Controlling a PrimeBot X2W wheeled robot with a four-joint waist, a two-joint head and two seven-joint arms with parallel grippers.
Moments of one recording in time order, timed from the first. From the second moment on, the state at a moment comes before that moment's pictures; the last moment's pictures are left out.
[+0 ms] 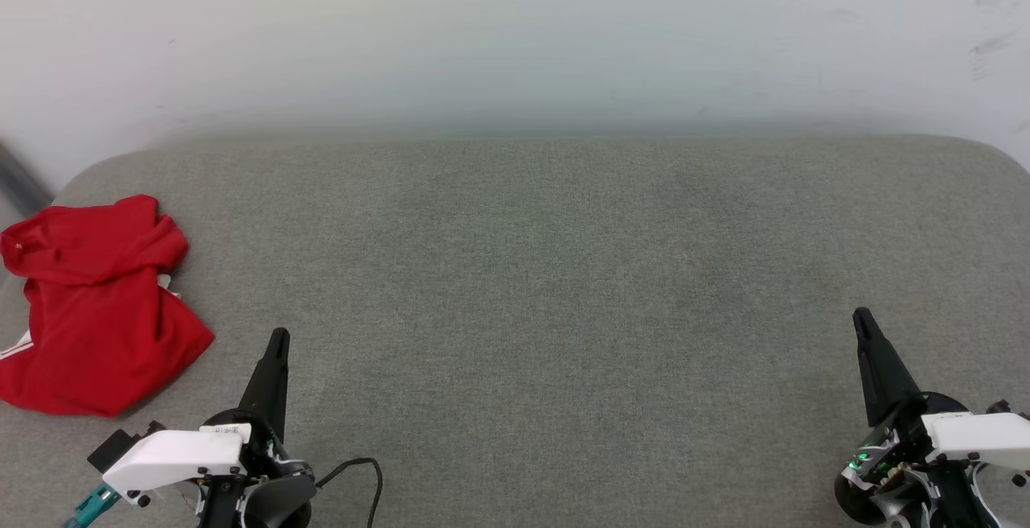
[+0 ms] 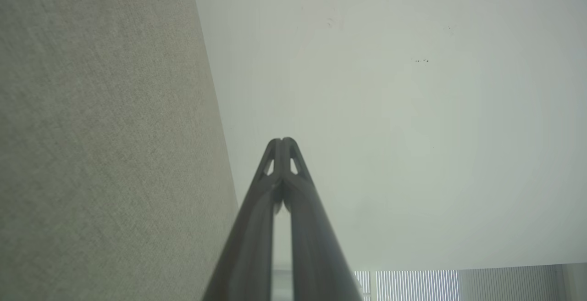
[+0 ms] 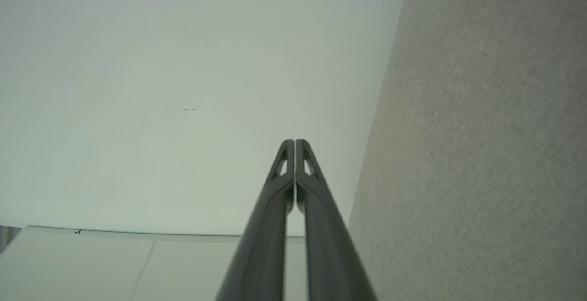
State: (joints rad) left arm -0.11 0.05 0.11 0.25 -1.61 -0.13 0.11; right arm -0.10 -0.05 -0.11 0.25 1.61 0.13 0.11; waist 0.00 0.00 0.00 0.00
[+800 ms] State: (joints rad) left arm -0.11 0.05 0.11 0.25 -1.61 -0.13 0.11; right arm -0.10 -0.05 -0.11 0.25 1.61 0.13 0.11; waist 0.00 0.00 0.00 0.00
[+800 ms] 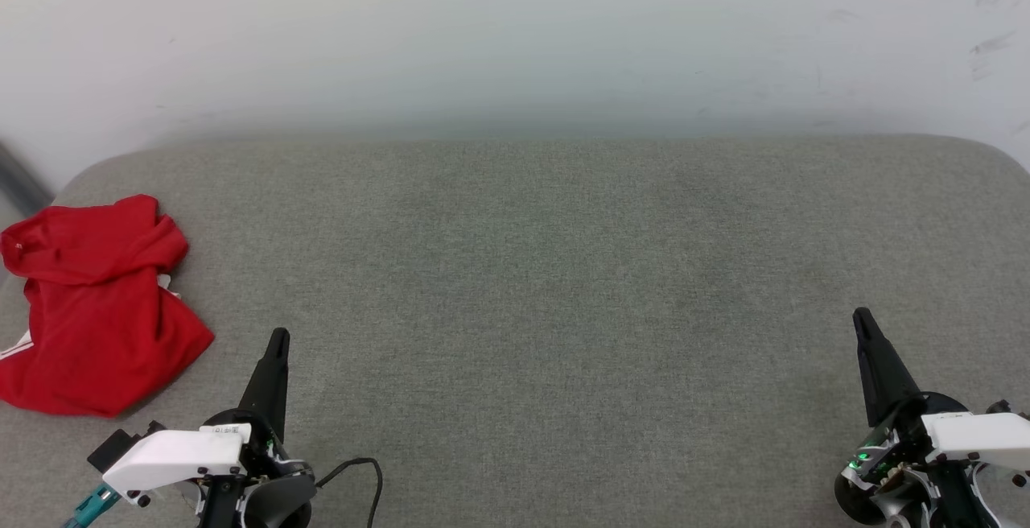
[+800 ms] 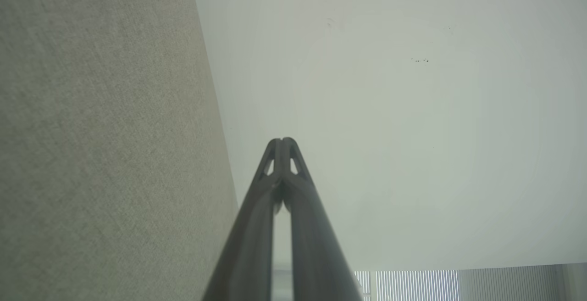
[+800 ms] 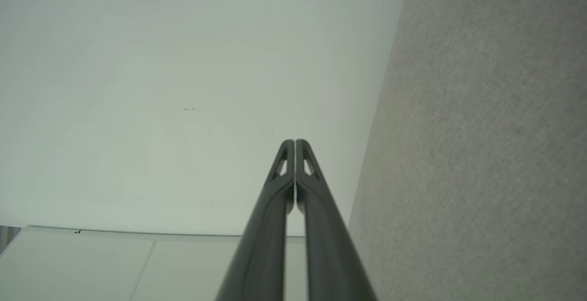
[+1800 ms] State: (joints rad) left arm -0.08 0.05 0.04 0.26 -1.59 -0.13 0.06; right arm -0.07 -0.05 -0.08 0.24 1.57 0.13 0.06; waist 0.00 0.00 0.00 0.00
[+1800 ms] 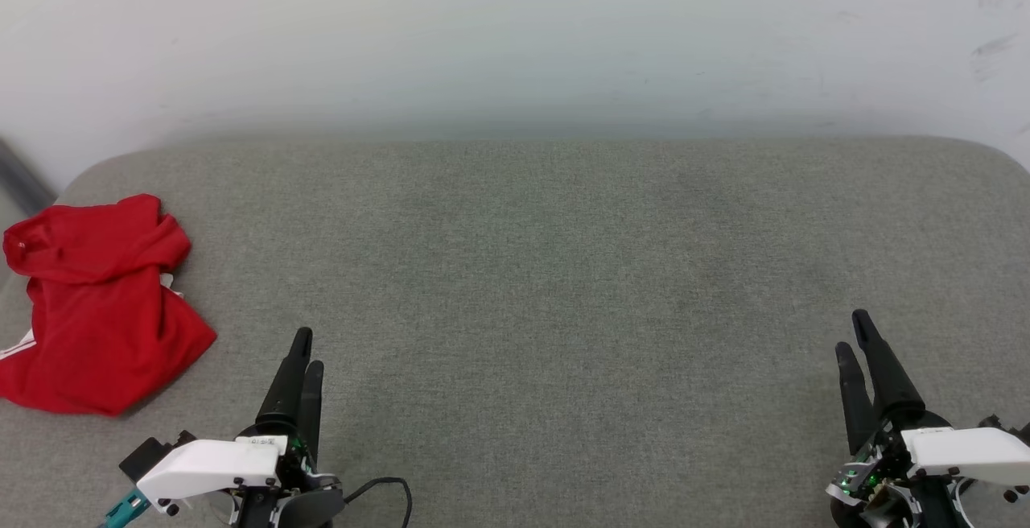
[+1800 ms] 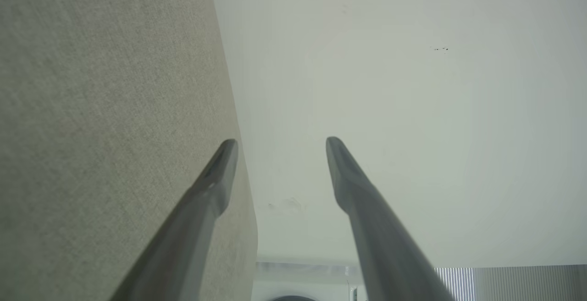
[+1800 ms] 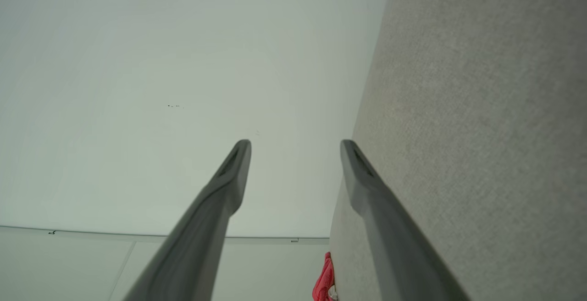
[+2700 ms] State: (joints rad) left arm -0.12 0.05 -0.03 0.24 -1.08 -0.13 -0.06; right arm -0.06 -0.06 -0.05 0.16 0.91 0.13 -0.05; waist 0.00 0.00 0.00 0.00
